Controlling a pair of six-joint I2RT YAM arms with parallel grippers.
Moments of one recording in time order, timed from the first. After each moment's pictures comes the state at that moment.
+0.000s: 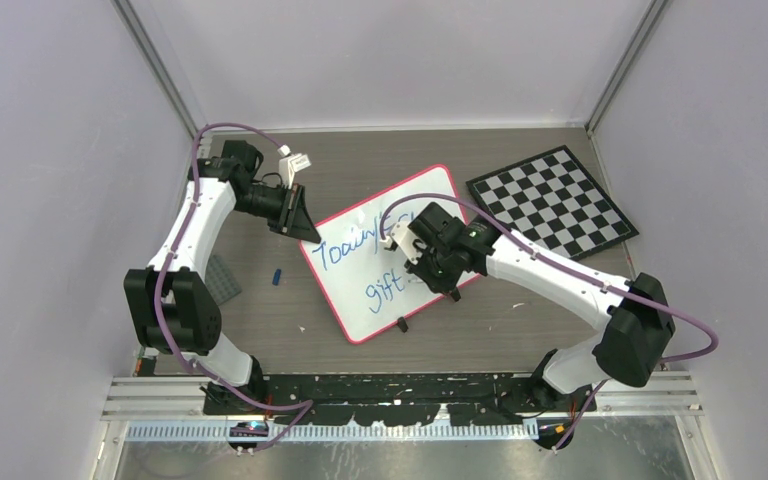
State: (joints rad) left arm -0.06 1.58 1.44 -1.18 0.93 0.37; right arm 0.84 1.45 1.20 -0.91 -0.03 -0.21
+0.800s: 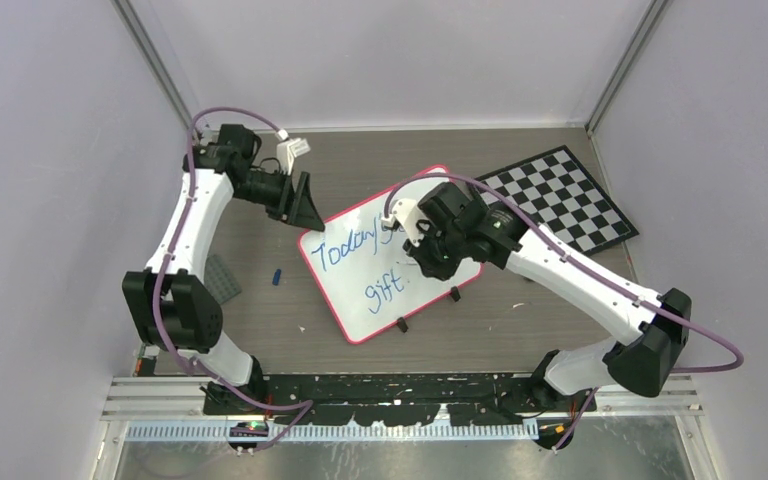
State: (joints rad) left arm -0.07 1.59 1.54 -1.21 0.88 0.34; right arm 0.84 1.39 1.34 -0.96 -0.09 -0.21
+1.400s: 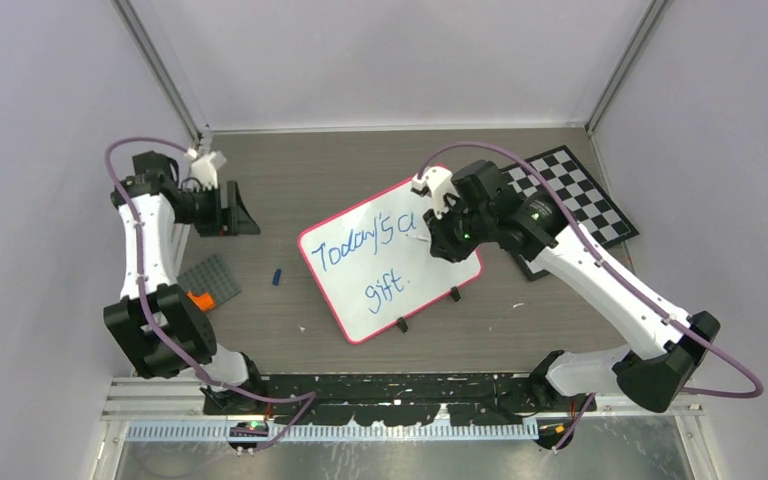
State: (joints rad) left arm 0.37 1.48 1.47 -1.16 0.75 0.32; right arm 0.73 1.30 1.41 -0.96 -0.15 -0.07
